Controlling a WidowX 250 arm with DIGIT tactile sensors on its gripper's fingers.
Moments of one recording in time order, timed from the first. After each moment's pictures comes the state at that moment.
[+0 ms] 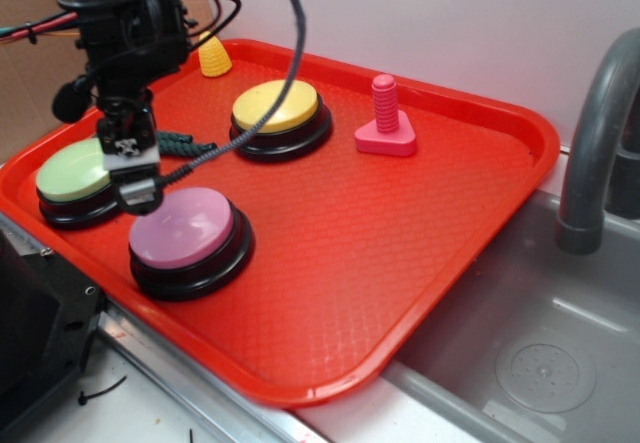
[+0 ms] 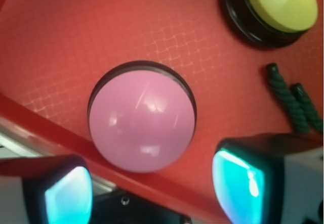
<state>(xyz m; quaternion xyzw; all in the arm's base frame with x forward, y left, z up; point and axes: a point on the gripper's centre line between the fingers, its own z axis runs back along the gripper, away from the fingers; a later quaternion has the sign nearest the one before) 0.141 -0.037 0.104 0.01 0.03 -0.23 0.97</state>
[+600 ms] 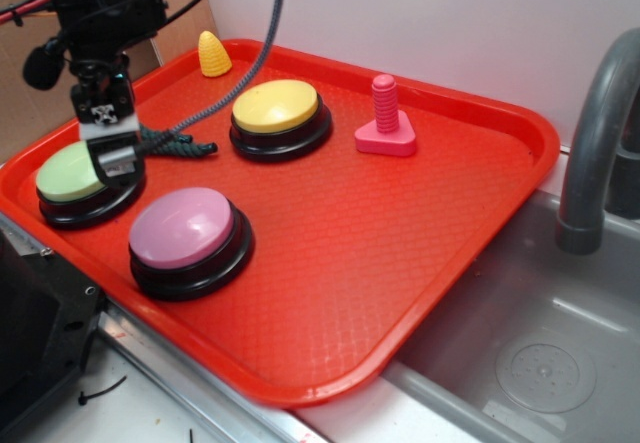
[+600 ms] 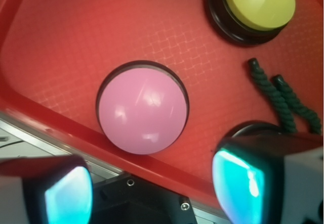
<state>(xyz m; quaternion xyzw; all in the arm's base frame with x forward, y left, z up) 0.139 -0.038 0.123 0.01 0.04 -0.22 0.98</state>
